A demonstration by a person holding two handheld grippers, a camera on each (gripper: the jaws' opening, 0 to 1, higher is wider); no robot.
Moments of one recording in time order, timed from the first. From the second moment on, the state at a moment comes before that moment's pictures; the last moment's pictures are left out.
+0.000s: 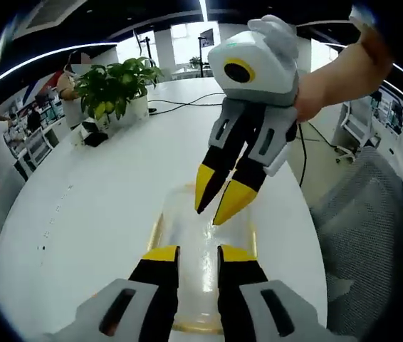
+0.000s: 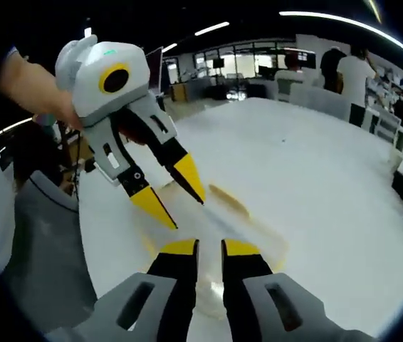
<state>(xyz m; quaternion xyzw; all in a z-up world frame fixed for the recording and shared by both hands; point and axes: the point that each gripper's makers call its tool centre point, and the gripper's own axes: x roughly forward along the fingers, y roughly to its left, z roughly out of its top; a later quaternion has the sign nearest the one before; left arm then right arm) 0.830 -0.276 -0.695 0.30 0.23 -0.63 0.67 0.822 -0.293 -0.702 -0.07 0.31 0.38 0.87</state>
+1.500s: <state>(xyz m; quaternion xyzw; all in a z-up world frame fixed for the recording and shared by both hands) 0.875 -0.288 -0.705 0.31 0.26 -0.62 0.67 0.779 -0.268 -0.715 -0.33 0.24 0.45 0.79</state>
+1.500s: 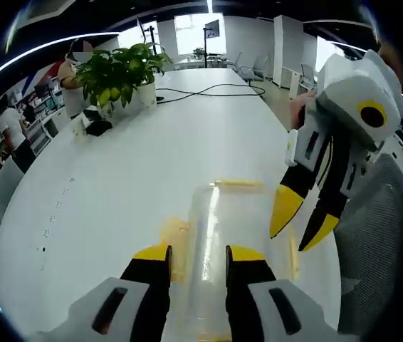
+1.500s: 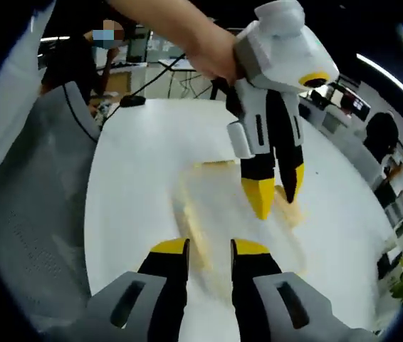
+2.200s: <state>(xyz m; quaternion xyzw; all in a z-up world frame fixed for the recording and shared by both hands) 0.873 -0.293 -0.714 0.27 0.37 -0.66 0.60 0.781 -0.267 -0.721 -0.42 0.20 0.43 0.78</state>
